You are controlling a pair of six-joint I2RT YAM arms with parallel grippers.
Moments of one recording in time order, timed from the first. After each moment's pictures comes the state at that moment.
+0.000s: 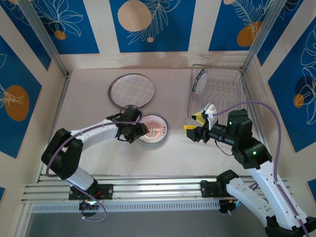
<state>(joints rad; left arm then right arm) -0.63 1.57 0.93 -0.49 0.15 -1.05 0.44 0.65 0.89 -0.59 -0.48 -0.02</state>
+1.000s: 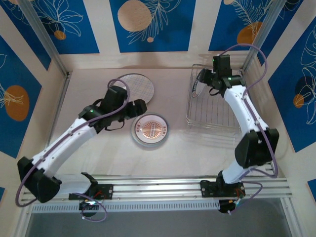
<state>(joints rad) -0.64 1.23 1.24 -0.69 0.03 -0.78 0.13 1.64 1.58 -0.67 0.13 0.38</state>
